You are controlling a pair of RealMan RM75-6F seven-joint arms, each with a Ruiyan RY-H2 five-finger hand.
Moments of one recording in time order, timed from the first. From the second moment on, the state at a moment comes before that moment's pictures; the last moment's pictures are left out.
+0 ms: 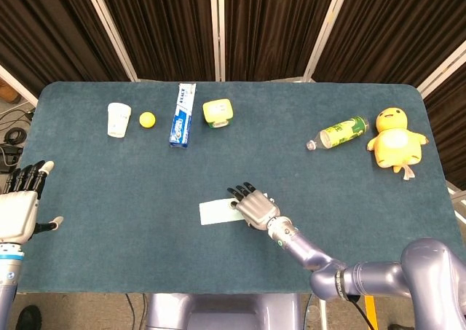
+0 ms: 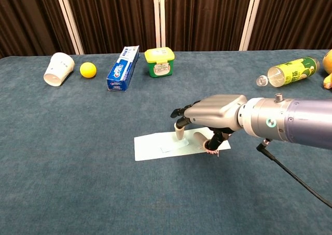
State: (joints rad) left arm -0.24 -1.07 -0.09 -1.87 1.21 1.39 0.34; right arm 1.01 -1.59 0.02 -1.53 -0.91 0.81 -0.55
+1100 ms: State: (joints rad) left arm -0.23 -1.06 -0.09 -1.88 1.22 1.38 0.33; right arm 0.96 -1.57 -0.02 -1.49 -1.05 0.79 -0.52
